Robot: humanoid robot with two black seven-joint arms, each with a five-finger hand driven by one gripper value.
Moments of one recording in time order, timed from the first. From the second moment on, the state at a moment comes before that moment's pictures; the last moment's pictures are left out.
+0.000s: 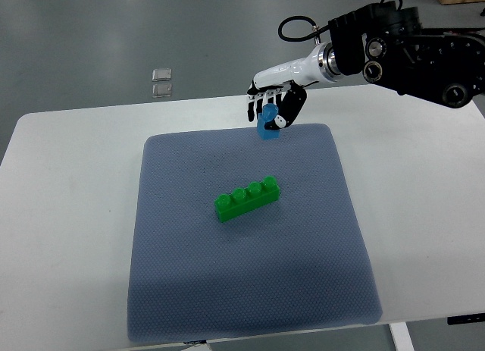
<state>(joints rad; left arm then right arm) -0.03 0.00 -0.10 -0.19 0.07 -0.01 0.07 1.55 -0.35 -0.10 1.03 -1.01 0.47 0.01</state>
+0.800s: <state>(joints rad) -0.03 0.00 -0.10 -0.18 0.07 -0.01 0.07 1.63 -0.23 -0.25 1.14 -0.87 0.31 -0.15</state>
